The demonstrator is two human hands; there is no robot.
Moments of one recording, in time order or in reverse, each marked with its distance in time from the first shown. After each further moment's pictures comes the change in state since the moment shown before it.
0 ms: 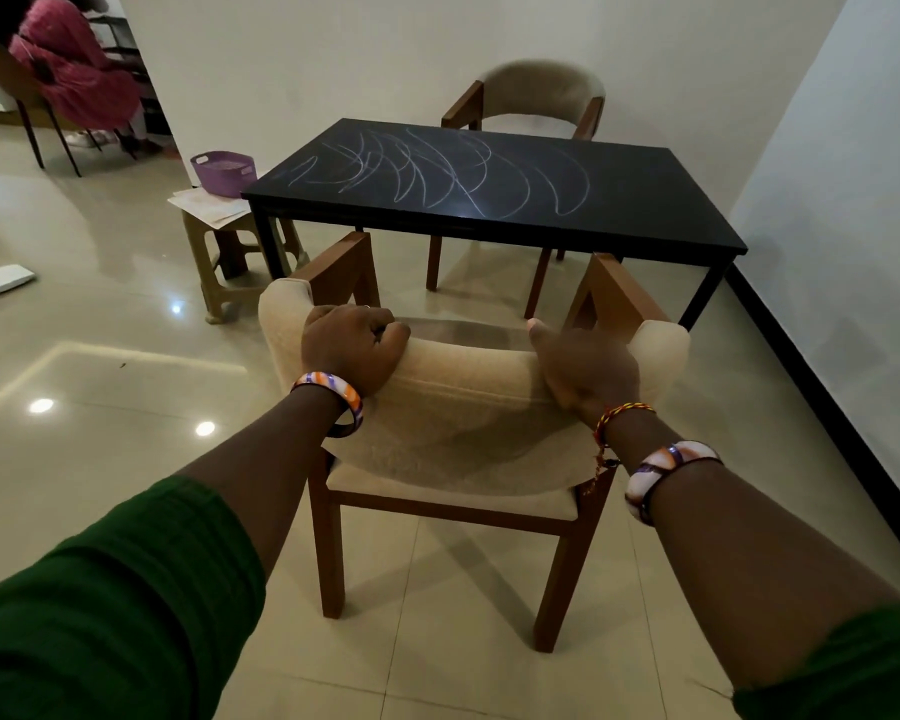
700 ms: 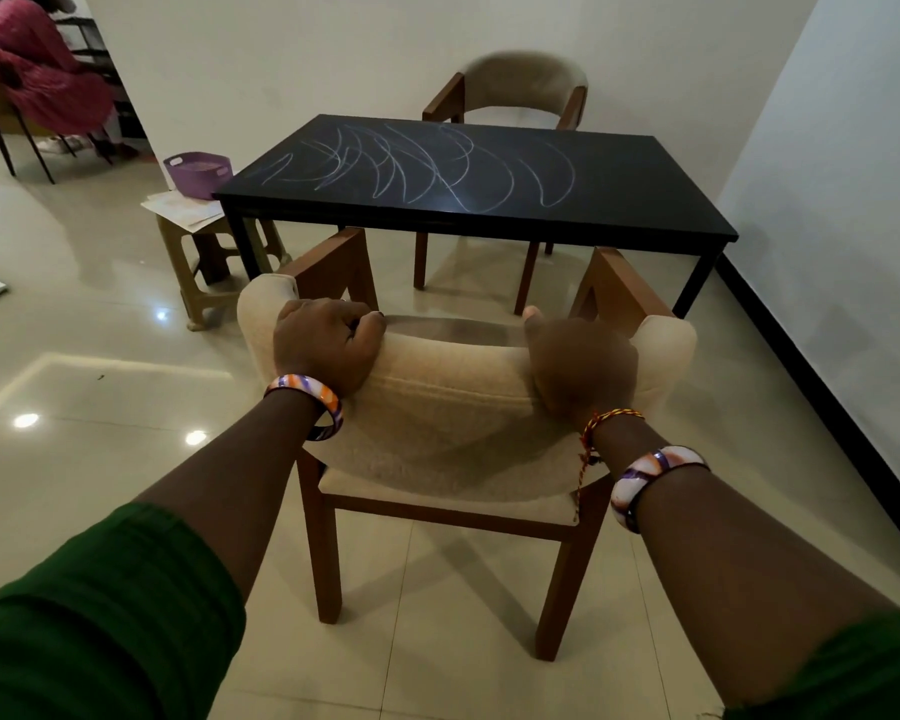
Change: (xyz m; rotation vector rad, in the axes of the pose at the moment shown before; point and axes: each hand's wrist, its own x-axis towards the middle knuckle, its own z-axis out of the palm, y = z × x) left_hand 0.010 -0.005 0.019 -0.049 0.103 0.000; right_hand 0.008 0.016 0.017 0.088 0.244 -0.067
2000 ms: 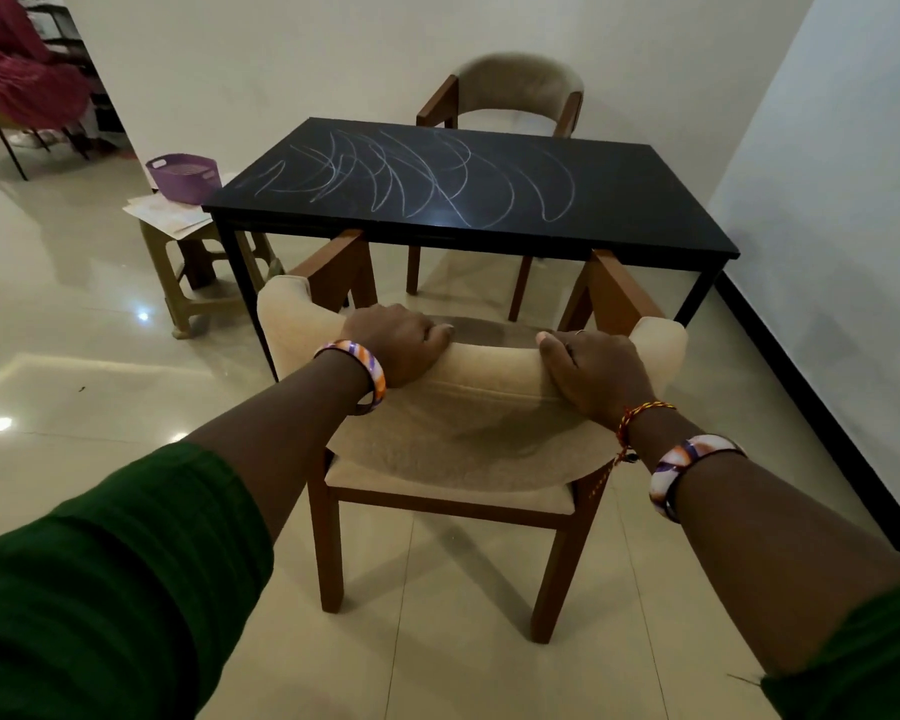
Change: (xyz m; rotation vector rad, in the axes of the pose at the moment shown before) left_hand 0.073 0.014 0.021 0.358 -0.592 0.239; right_hand 0.054 0.024 0.015 -0.125 -0.248 -0.055
